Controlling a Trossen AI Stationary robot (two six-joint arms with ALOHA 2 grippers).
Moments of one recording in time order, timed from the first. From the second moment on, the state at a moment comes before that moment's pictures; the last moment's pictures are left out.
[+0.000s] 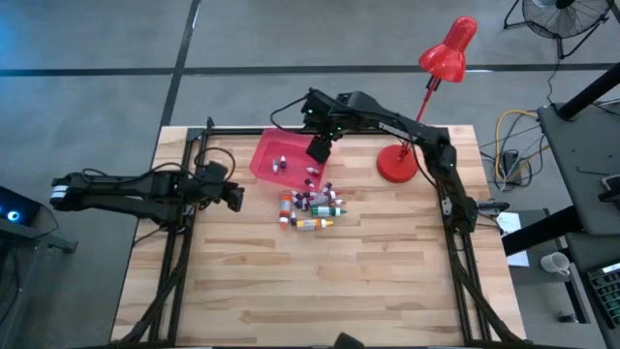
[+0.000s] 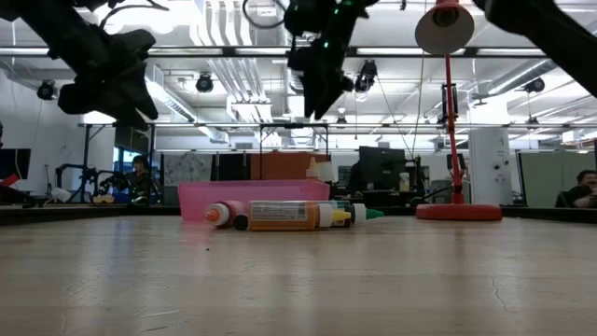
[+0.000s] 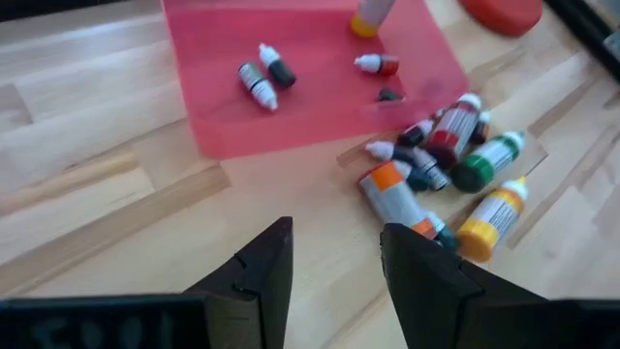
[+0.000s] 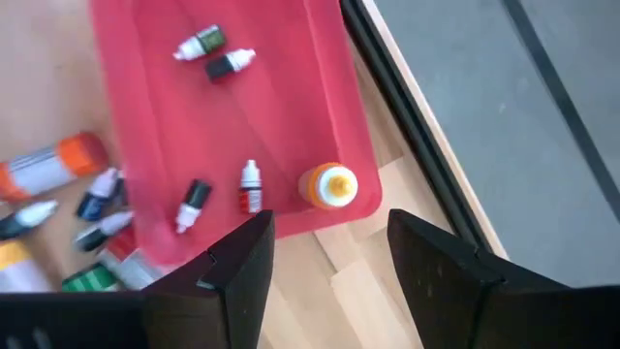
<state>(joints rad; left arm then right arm) 0.03 0.70 0.62 -0.71 -0.43 -0.88 -0.39 2.15 2.28 -1.28 0.16 0.07</state>
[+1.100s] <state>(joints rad) 0.02 0.75 0.61 -0.58 -0.34 -1.03 -0.13 1.26 1.06 -0.77 0.18 0.27</state>
